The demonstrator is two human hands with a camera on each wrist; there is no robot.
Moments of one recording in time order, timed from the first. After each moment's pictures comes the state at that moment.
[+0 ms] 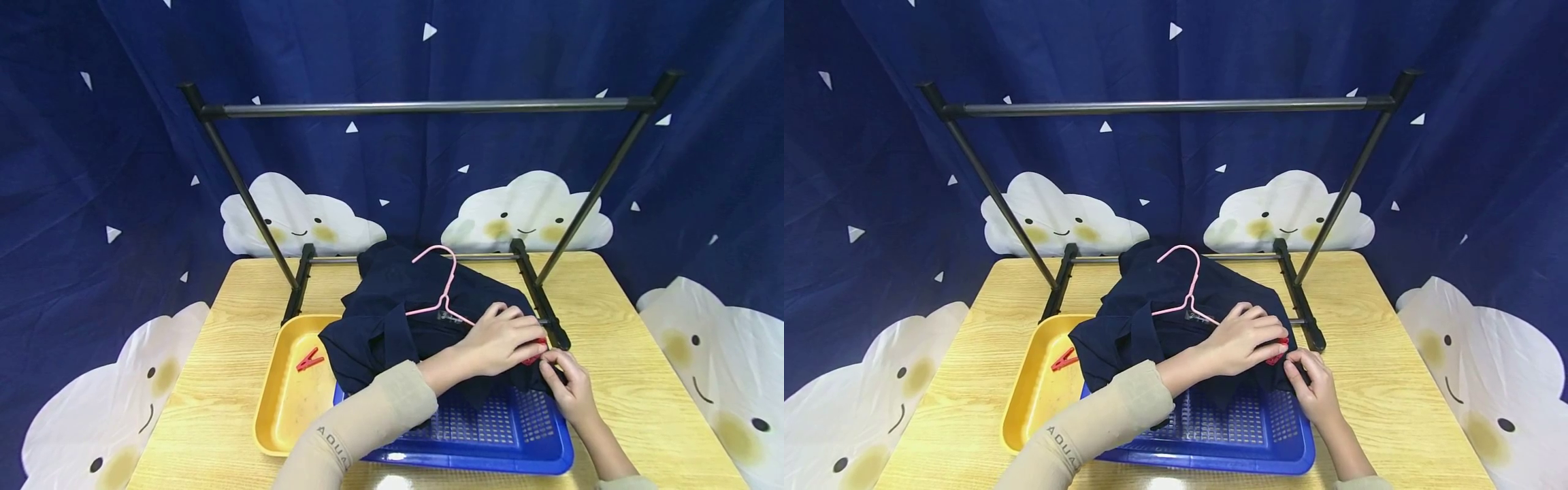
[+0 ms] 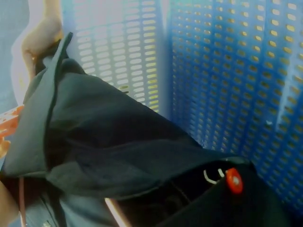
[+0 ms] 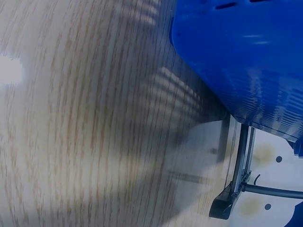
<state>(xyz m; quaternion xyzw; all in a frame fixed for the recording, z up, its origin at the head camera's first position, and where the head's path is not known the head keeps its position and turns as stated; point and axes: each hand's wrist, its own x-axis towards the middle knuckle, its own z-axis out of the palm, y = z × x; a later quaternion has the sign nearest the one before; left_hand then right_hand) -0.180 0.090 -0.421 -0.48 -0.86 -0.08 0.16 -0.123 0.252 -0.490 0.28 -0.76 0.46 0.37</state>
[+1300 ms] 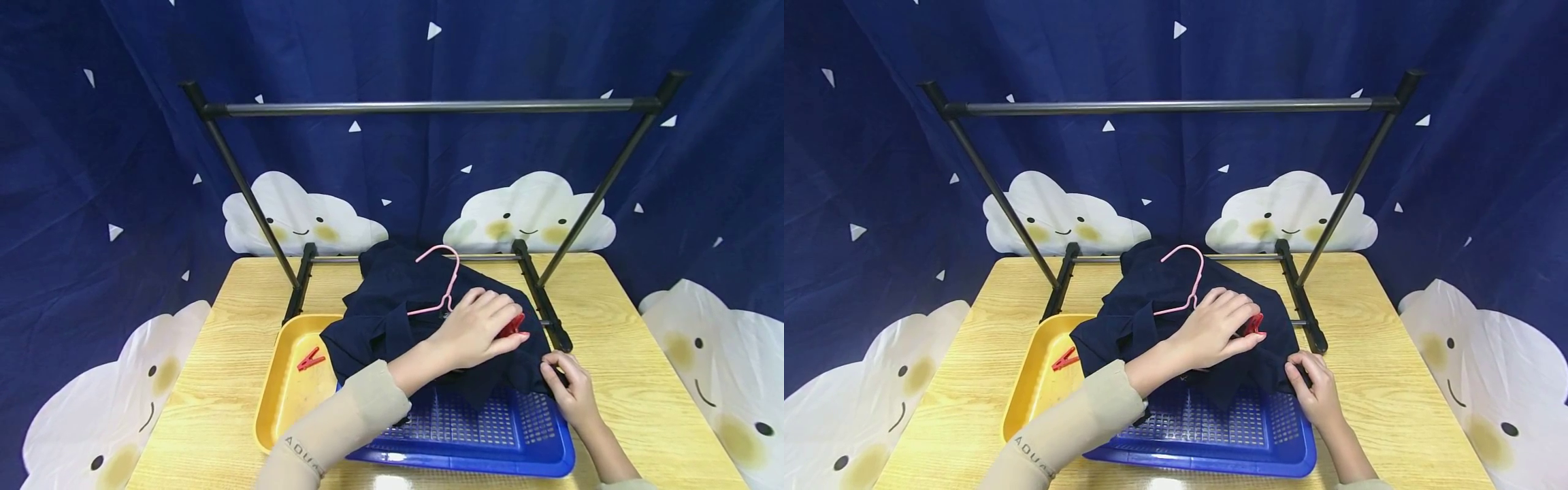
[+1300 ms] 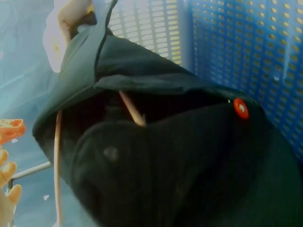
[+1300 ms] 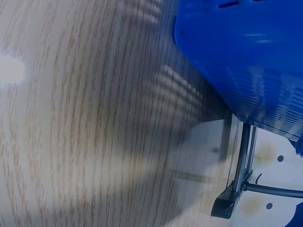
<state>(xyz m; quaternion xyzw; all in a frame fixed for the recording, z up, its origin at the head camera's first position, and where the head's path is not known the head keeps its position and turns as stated) -0.181 0.049 -0.396 -0.46 -0.83 -0.12 0.28 -0.124 0.250 -0.489 0.28 -0.76 0.46 0.36</state>
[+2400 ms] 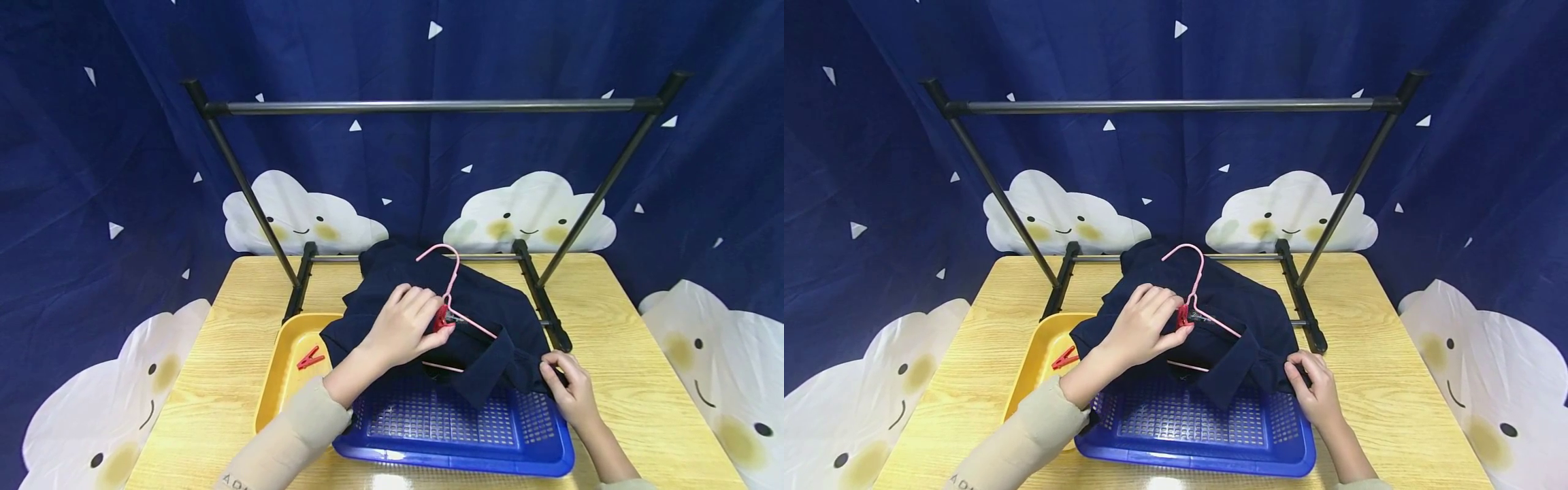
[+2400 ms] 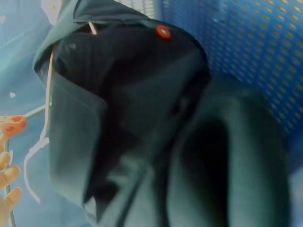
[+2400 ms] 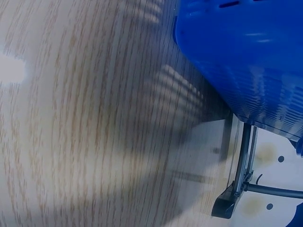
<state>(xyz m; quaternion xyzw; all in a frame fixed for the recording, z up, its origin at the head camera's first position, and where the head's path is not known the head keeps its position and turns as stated) -0.178 -0.038 -0.399 -0.41 -0.82 -0.11 0.38 -0.123 0.251 -0.489 0.27 -0.77 0.45 0.37</state>
